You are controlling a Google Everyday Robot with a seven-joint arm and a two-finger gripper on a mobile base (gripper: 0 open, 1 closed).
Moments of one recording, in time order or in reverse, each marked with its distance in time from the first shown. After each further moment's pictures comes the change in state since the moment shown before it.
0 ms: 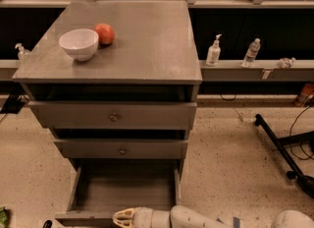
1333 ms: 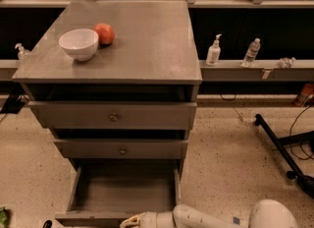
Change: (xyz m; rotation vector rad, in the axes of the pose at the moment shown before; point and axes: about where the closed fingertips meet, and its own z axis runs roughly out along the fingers) arm 0.079 0.017 -0.009 -0.142 0.048 -0.055
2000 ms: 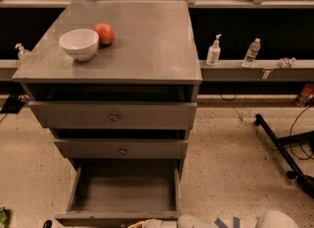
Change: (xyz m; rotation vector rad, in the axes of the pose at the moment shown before) arm 0.037 0.016 -0.010 0.061 0.053 0.040
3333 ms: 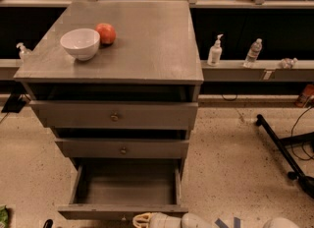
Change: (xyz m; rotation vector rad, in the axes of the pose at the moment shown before) arm 0.028 -0.042 -0.015 0.160 0.079 0.058
